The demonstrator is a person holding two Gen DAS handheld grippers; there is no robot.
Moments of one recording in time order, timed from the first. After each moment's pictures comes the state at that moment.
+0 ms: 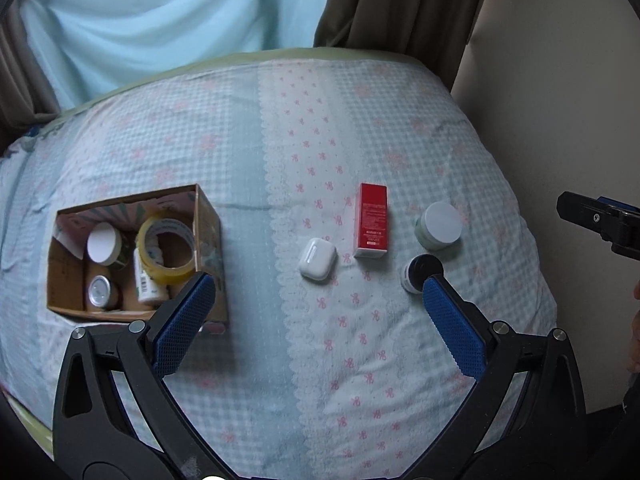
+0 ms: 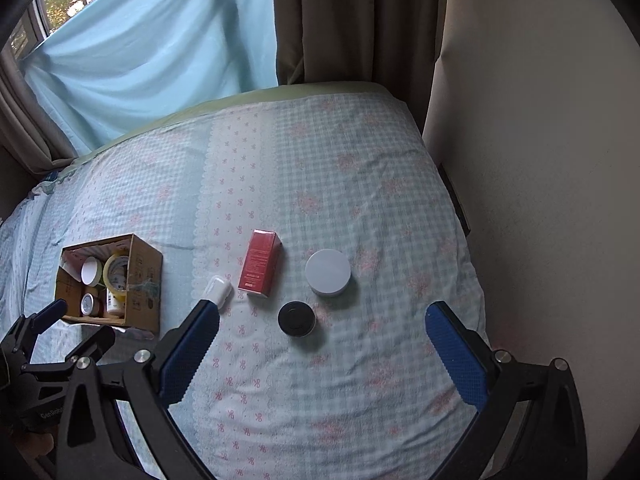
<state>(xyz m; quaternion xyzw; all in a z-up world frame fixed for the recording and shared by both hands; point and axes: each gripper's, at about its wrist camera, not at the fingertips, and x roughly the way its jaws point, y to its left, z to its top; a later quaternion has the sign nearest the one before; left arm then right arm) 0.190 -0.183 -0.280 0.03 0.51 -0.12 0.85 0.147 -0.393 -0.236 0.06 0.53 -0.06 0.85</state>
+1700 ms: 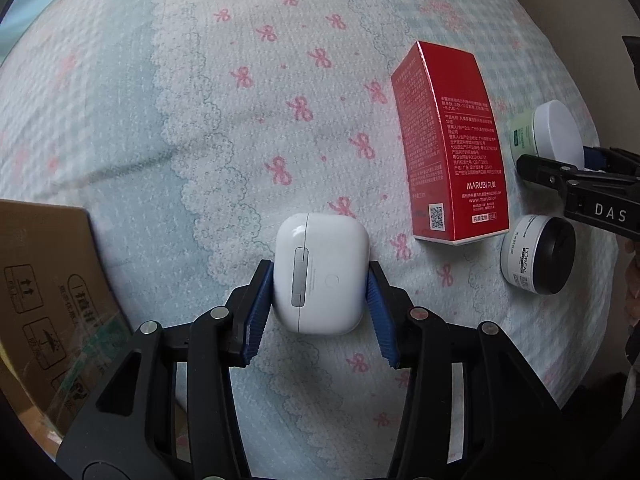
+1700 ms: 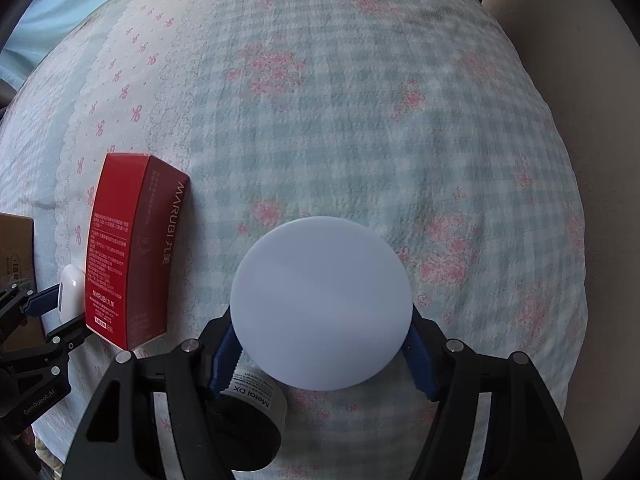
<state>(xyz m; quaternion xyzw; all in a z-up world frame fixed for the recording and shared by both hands) 0.319 -0.211 -0.503 0.10 0.67 -0.19 0.71 0.272 -0.395 -0.482 0.02 0.67 -0.06 0.74</state>
